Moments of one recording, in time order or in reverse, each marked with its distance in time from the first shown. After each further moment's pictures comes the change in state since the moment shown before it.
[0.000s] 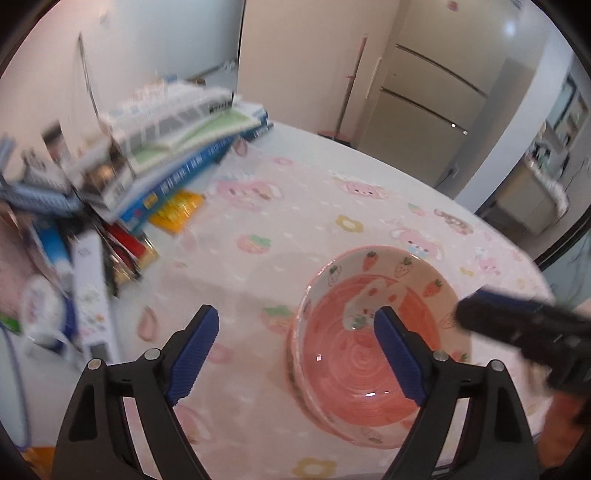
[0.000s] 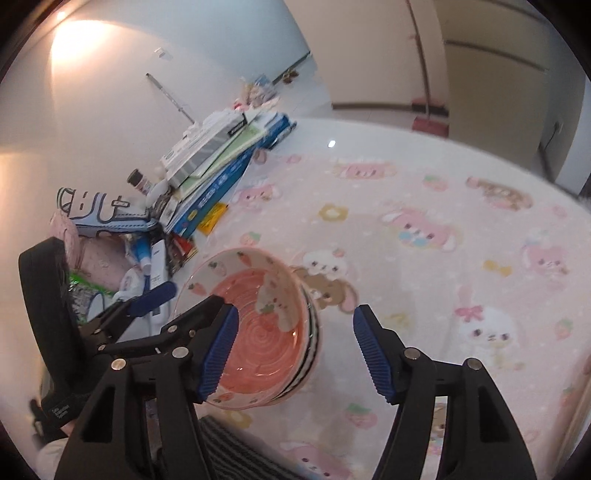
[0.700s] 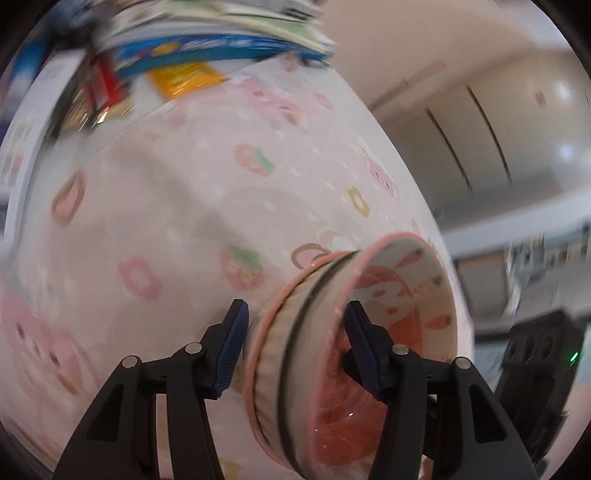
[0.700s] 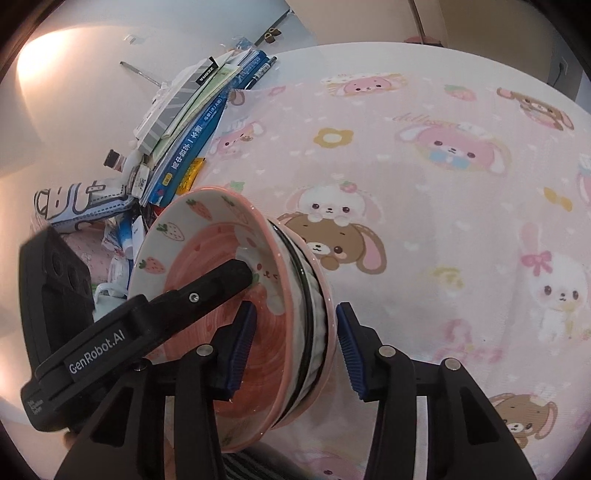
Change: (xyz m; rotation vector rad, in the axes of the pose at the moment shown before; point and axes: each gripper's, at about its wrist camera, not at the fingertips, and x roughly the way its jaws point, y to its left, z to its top) left arm 0.053 0.024 -0.027 -0.517 0.137 -0.211; right arm 0.067 -0.015 -0.013 0.125 0.146 0.048
